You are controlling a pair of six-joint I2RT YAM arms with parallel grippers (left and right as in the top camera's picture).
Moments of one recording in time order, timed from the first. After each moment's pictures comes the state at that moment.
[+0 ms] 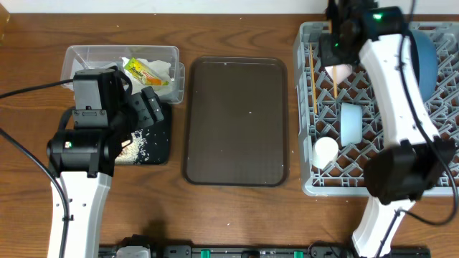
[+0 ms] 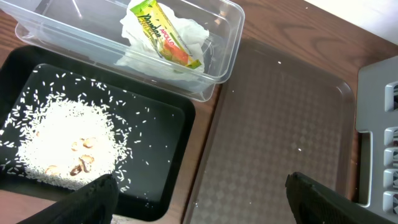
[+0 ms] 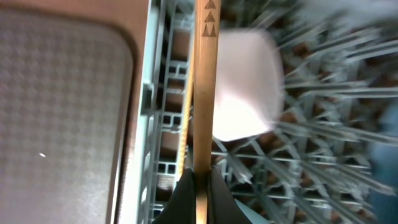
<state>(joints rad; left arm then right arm) -0.01 1.17 1.25 -0.94 0.05 -0.38 0.15 2.06 2.09 -1.22 0.08 0.02</state>
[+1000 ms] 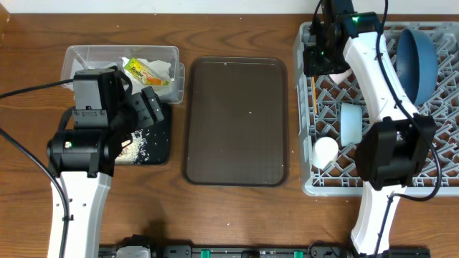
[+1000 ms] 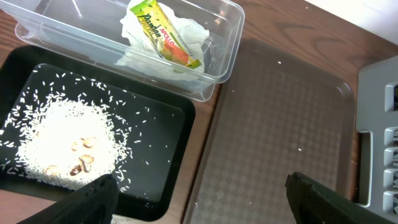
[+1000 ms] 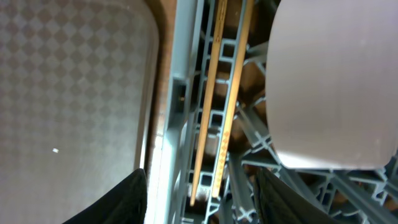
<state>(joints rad) -0.01 1.17 1.25 -0.94 0.05 -0.38 0.15 2.18 2.07 -1.21 -0.06 0.05</state>
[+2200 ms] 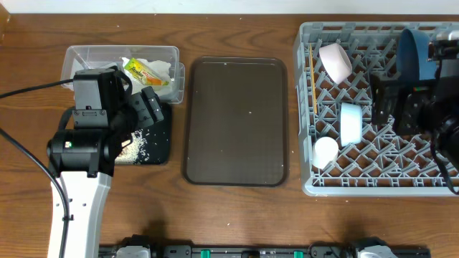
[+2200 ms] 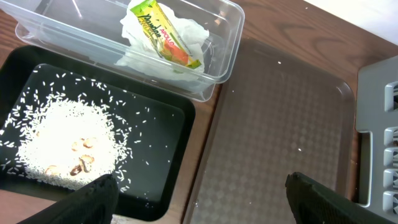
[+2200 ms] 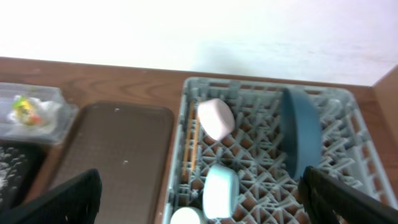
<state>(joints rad) -0.01 1.17 1.25 -0.94 0.05 -0.38 0.19 1.22 2.00 -1.32 0.11 0.07</state>
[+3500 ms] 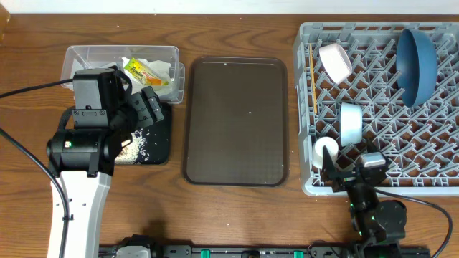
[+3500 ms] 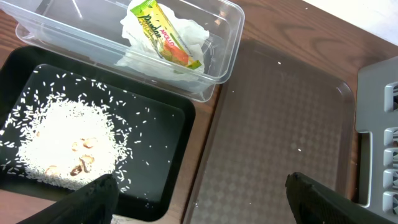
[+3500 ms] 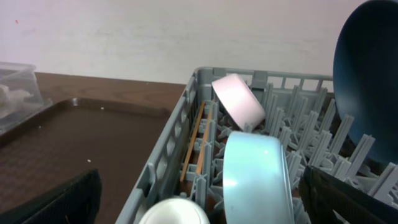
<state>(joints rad) -0.01 1.17 1.25 -0.94 0.05 -0.38 0.12 0.09 0.02 -0.01 -0.05 0.01</state>
